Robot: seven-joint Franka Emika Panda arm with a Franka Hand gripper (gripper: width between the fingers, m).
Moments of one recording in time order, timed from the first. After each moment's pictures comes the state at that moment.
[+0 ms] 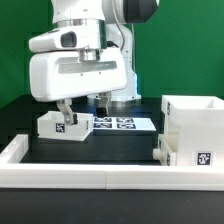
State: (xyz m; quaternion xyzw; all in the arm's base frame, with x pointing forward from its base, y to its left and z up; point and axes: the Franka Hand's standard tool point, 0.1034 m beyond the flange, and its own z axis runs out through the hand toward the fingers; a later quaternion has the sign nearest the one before) arm 0.545 -0.091 0.073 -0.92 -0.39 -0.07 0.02
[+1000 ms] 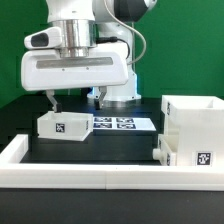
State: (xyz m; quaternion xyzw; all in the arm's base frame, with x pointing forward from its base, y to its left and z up) arm 0.484 -0.108 0.073 -1.00 -0.02 -0.04 0.04
